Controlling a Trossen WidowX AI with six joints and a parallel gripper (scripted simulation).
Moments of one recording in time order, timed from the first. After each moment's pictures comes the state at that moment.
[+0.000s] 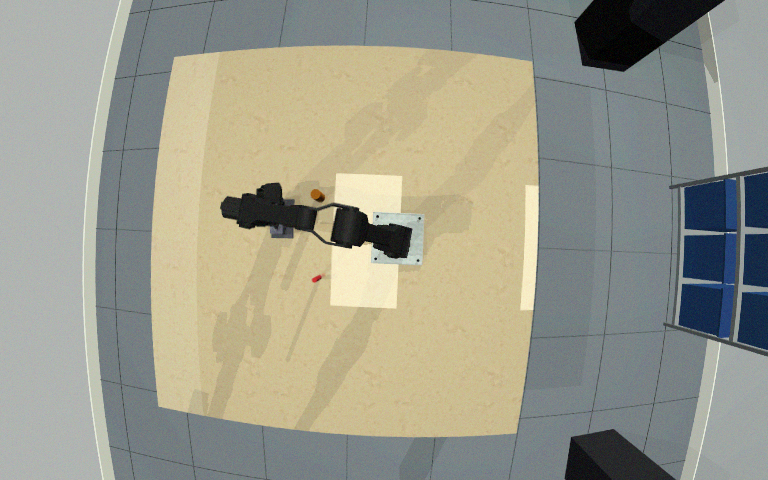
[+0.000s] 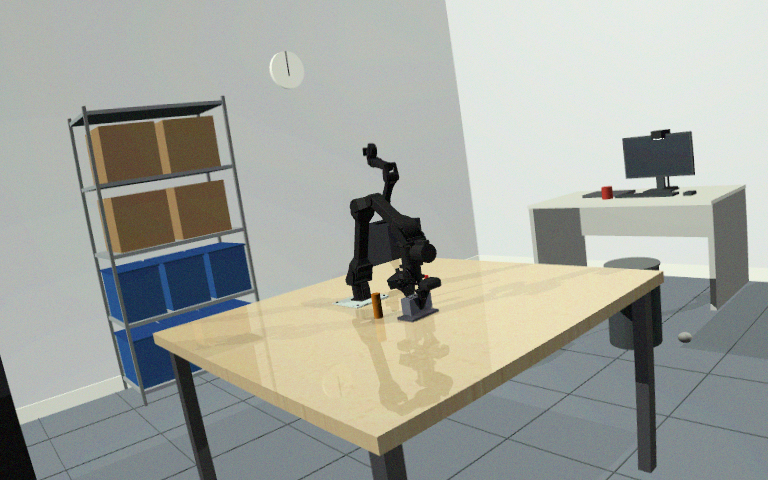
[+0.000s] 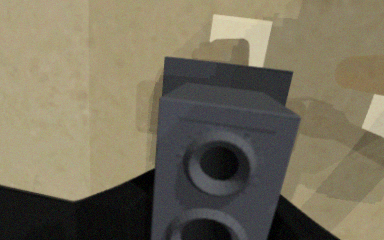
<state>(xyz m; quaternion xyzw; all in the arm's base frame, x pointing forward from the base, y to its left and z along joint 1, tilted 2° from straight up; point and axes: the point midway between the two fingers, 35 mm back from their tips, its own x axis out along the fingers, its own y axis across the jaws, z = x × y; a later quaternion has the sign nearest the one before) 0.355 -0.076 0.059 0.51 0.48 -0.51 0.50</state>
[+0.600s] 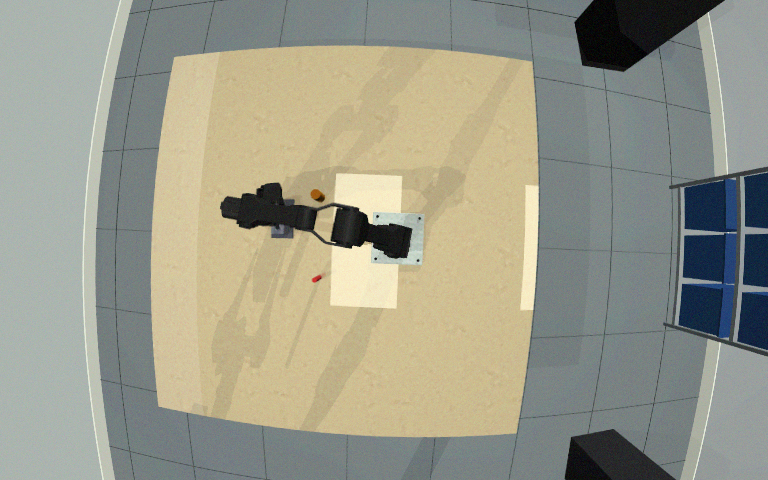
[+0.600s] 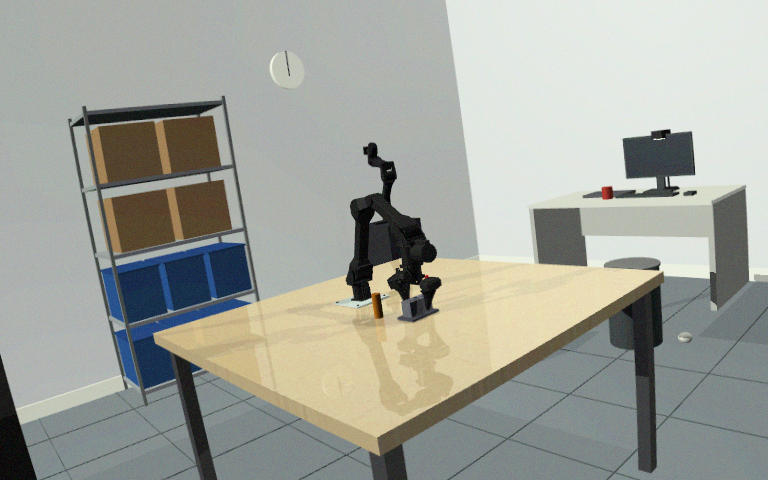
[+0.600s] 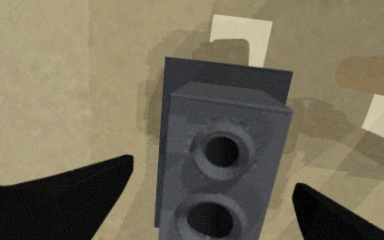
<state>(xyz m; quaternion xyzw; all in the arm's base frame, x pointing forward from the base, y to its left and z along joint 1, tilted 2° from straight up) 0.355 -0.076 0.059 0.51 0.48 -0.51 0.50</state>
